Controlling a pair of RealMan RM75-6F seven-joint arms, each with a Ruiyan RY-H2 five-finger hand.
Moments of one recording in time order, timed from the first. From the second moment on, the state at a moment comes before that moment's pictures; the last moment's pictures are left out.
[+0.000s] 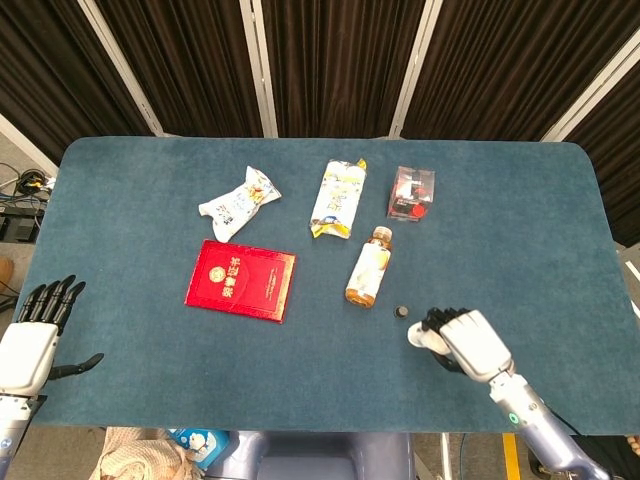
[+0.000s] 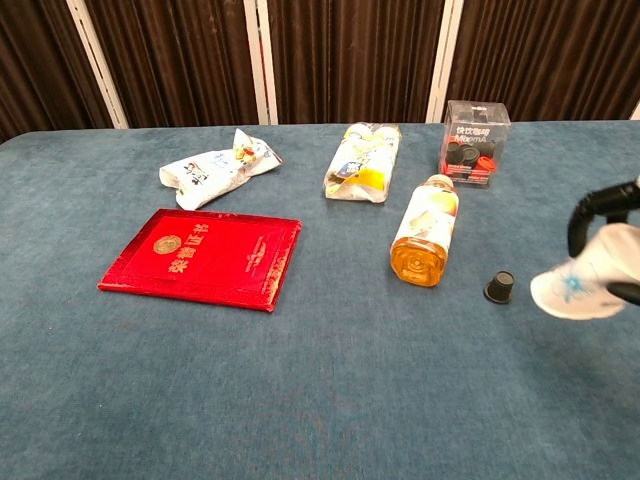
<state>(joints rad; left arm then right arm) -0.11 -1.16 -0.01 -1.62 1.55 1.46 0.06 0.36 -1.23 0.05 -1.69 -1.64 1.15 -0.25</state>
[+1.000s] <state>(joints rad) -0.11 -1.15 -0.01 -1.63 1.54 1.46 0.03 0.47 -1.43 0.10 -1.56 -1.44 1.06 -0.41</state>
